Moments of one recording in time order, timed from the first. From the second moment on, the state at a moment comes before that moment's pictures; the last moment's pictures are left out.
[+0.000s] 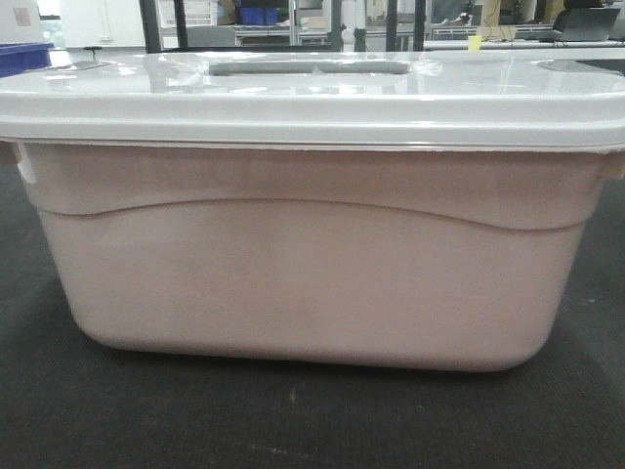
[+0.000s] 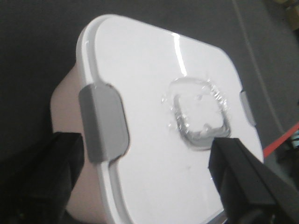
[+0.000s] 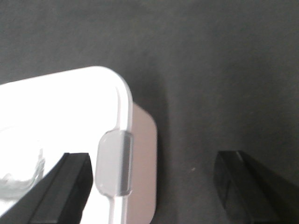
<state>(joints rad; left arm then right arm) 0.25 1.24 -1.03 -1.15 1.21 0.70 -0.29 1.06 -1.11 0.63 1.07 -0.14</state>
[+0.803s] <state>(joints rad) 0.24 1.53 -1.03 -1.23 1.19 0.79 -0.34 1.41 -0.83 1.25 1.19 -0.78</state>
